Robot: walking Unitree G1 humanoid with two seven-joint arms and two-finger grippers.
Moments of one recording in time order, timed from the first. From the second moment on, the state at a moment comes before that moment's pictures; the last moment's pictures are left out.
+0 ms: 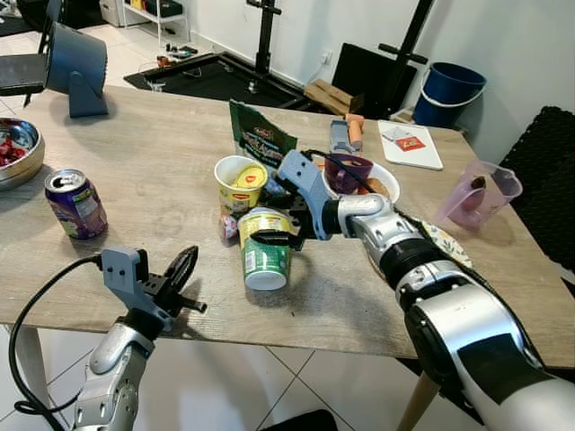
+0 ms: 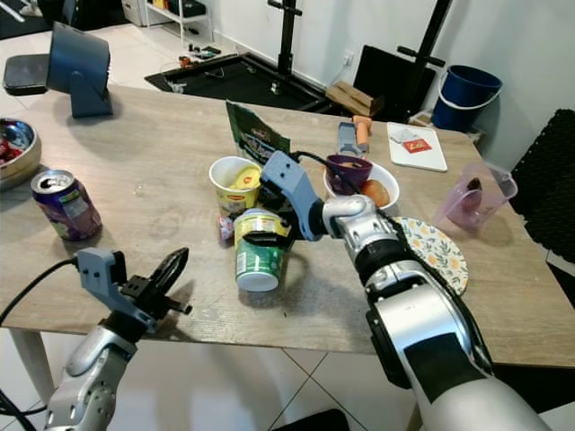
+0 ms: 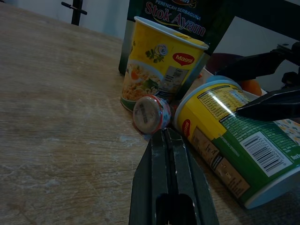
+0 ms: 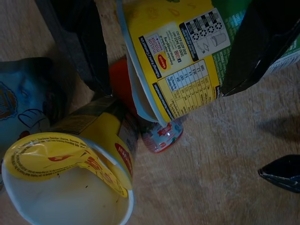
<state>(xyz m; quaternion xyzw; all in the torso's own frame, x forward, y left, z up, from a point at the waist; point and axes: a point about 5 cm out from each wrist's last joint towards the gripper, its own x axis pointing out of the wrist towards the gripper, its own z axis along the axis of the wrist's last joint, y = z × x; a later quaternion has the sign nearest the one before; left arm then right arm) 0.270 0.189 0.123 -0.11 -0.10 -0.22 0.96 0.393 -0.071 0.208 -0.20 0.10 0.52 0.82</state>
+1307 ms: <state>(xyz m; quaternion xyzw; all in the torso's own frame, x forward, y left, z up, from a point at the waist) 0.271 0.187 0.123 -0.11 -0.10 -0.22 0.96 0.394 -0.084 0.211 -0.25 0.10 0.52 0.81</state>
